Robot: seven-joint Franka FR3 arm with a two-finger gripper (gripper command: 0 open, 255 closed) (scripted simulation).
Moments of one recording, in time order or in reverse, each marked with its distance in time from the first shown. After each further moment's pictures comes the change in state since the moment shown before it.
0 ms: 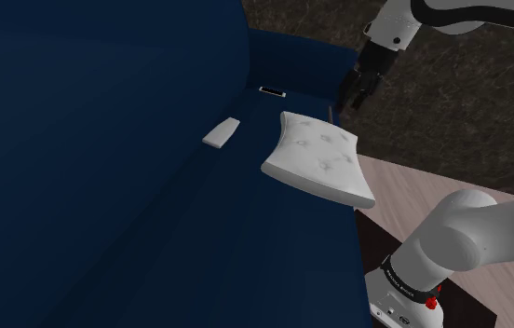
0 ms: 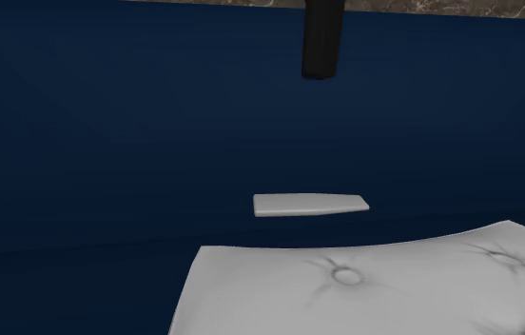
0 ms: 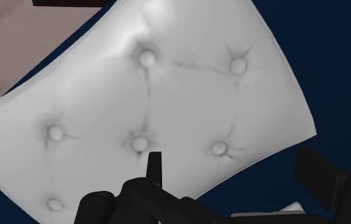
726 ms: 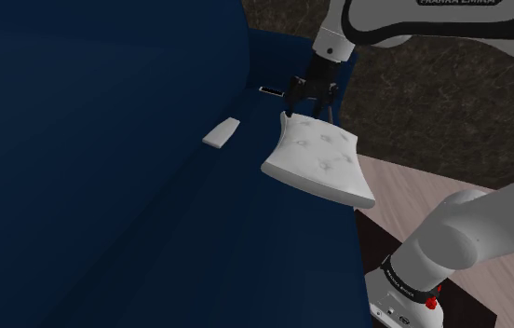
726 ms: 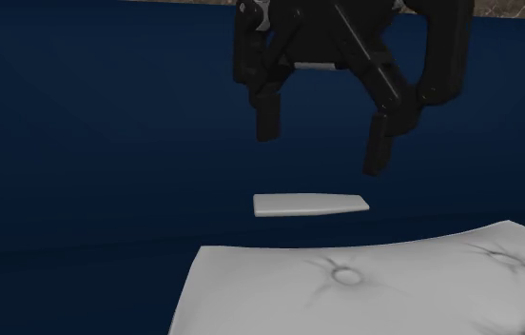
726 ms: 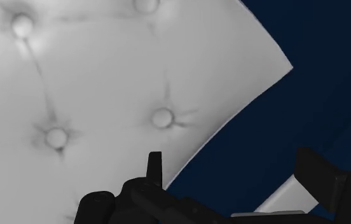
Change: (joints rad) arm -0.042 0.252 0.186 0.071 0.070 0.184 0.380
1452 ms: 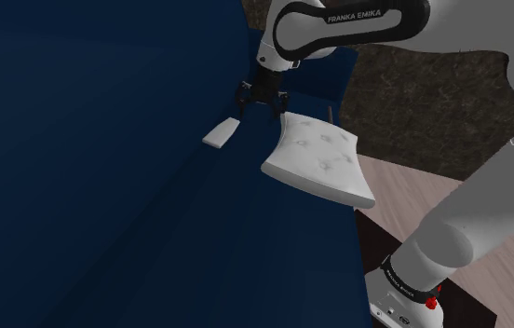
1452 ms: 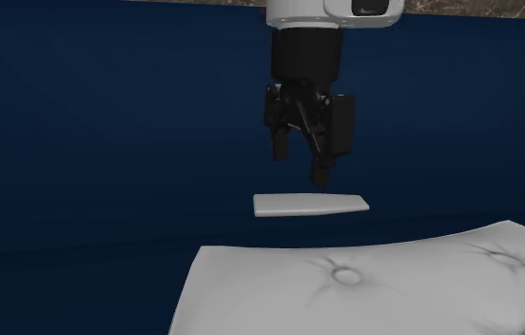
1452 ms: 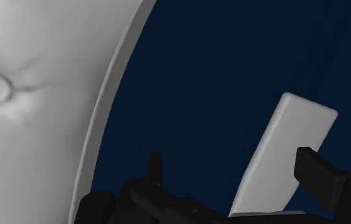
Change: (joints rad) arm -0.049 0.425 0.151 0.269 -0.083 0.144 0.479
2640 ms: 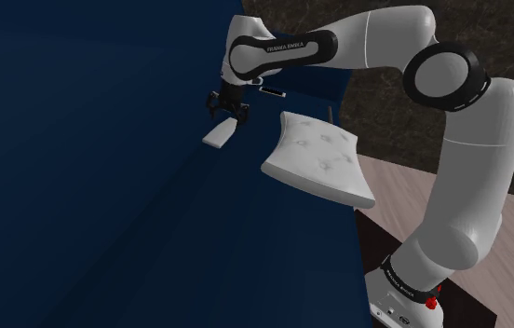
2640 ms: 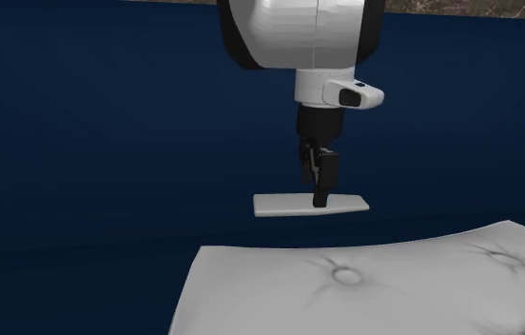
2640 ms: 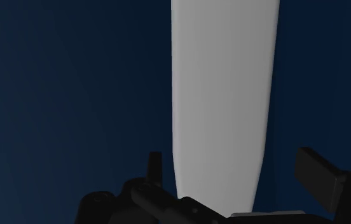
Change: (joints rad) arm 0.070 0.481 -0.028 0.405 -0.167 0.050 0.432
